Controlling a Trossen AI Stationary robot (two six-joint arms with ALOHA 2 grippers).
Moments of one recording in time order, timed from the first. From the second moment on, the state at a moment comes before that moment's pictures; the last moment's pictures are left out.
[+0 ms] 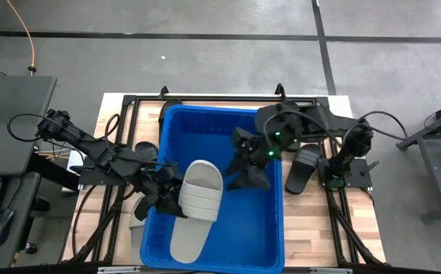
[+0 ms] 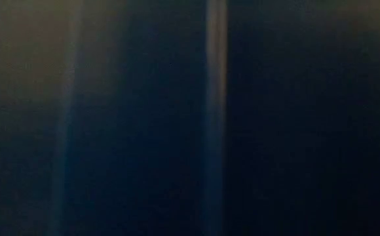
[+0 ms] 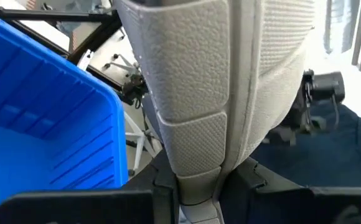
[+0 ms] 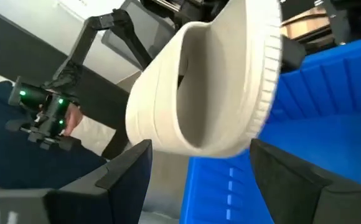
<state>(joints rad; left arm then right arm) -0.39 1.20 1.16 -0.07 0.12 -0.90 0.19 1.81 2.35 -0.99 -0.39 0.60</state>
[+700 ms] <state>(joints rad) -0.43 1.22 1.16 -0.05 0.09 -0.89 0.13 1.87 2.35 -0.97 -0.38 0.56</state>
